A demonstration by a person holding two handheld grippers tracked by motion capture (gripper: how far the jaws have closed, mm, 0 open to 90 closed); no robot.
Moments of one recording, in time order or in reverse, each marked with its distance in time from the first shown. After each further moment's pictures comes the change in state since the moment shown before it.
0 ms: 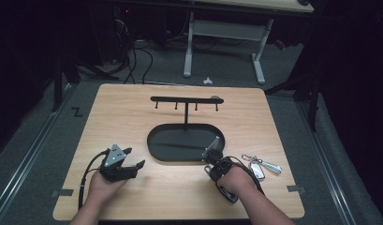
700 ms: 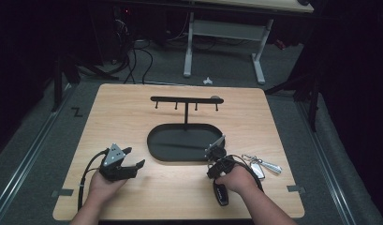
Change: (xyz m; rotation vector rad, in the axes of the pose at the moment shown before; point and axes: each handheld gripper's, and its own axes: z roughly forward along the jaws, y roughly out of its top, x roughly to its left) left arm 0.002 -0.001 0.001 -0.006 0.000 0.000; right arm -0.009 -0.002 -0.003 -0.113 0.027 0.076
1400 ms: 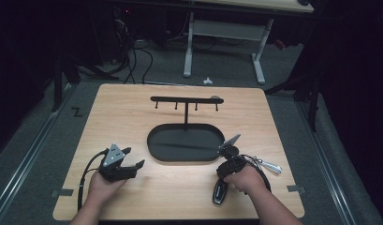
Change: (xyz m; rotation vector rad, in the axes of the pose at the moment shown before) left arm 0.000 0.000 -0.002 0.006 0.006 0.001; right arm -0.033 -0.013 0.001 0.027 0.015 0.201
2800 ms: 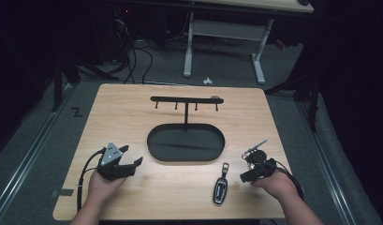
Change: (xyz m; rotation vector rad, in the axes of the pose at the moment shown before) left arm 0.003 0.001 -0.002 -0.026 0.035 -0.024; right arm -0.063 -0.049 -0.027 -0.101 -0.146 -0.135
